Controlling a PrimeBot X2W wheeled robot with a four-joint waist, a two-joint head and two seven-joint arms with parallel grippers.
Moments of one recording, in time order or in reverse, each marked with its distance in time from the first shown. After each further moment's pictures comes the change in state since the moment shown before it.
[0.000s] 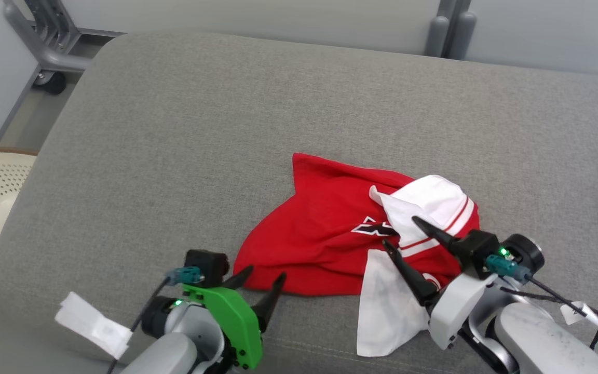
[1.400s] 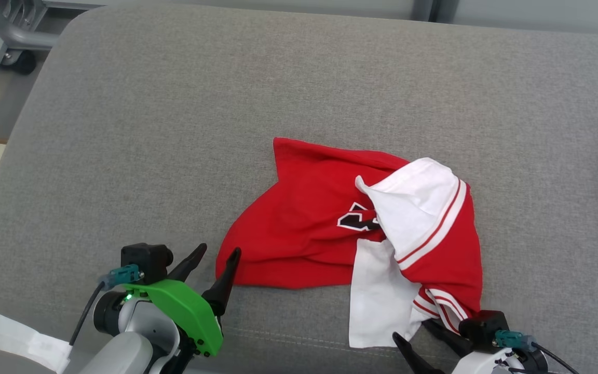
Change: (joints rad) left arm 0.076 0.113 0.164 -0.138 -0.017 0.029 -0.065; right arm 0.290 0.025 0.007 -0.027 0.175 -0.017 0.067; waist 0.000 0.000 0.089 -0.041
